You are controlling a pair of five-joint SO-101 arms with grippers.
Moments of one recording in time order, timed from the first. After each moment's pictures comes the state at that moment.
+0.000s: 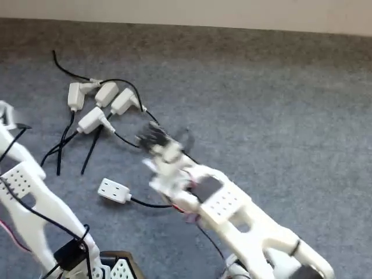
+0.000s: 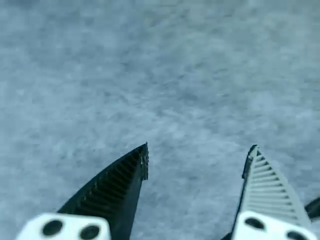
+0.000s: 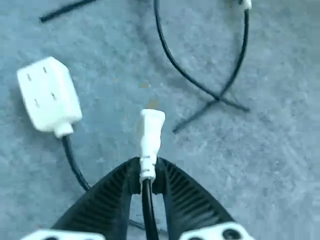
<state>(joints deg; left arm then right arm) -46.5 68.7 -88.3 101.1 -20.7 -44.8 -35.6 61.0 34.3 7.9</state>
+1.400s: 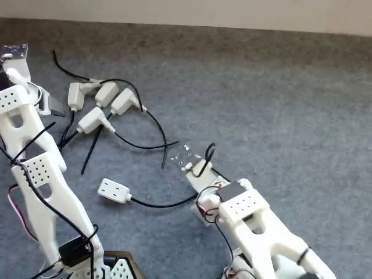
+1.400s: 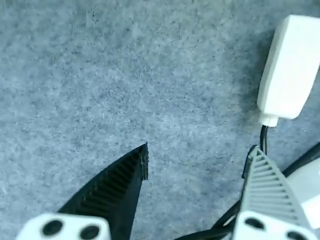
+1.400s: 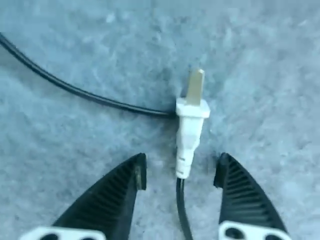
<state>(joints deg) -35.1 68.8 -87.3 101.1 -16.4 -34.1 -33.4 68.6 49.3 18.7</state>
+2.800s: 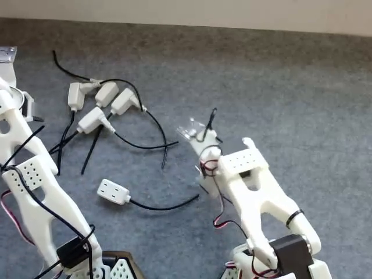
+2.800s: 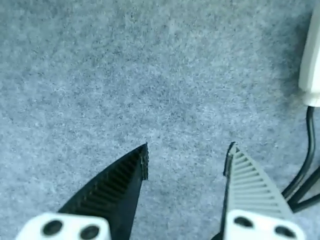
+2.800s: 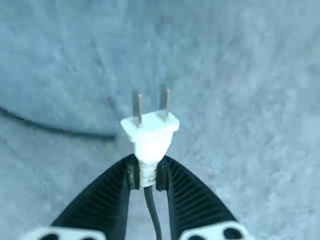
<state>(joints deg) -39.9 68.8 -89.9 101.1 -26.3 -28.3 -16.1 39.9 62.7 23.4</state>
